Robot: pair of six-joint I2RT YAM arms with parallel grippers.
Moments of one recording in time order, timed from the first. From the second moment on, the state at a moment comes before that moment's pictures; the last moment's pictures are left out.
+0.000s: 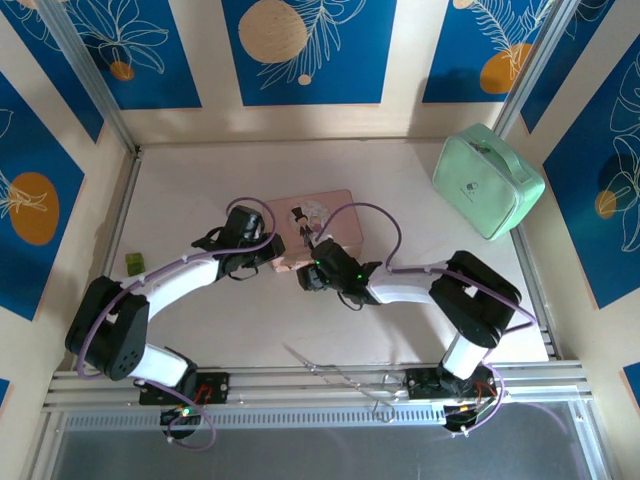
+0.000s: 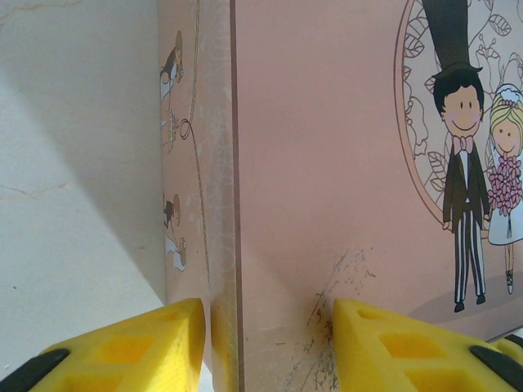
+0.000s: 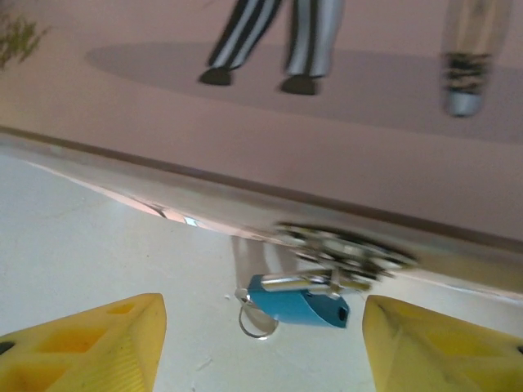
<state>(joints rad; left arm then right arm) -0.50 1.44 0.82 -0.26 0.08 -0.80 0.91 1.69 0.81 0.07 0.16 0.45</state>
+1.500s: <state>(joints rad) -0.49 1.44 0.82 -0.26 0.11 -0.79 0.71 1.67 0.66 0.27 -0.10 0.51</state>
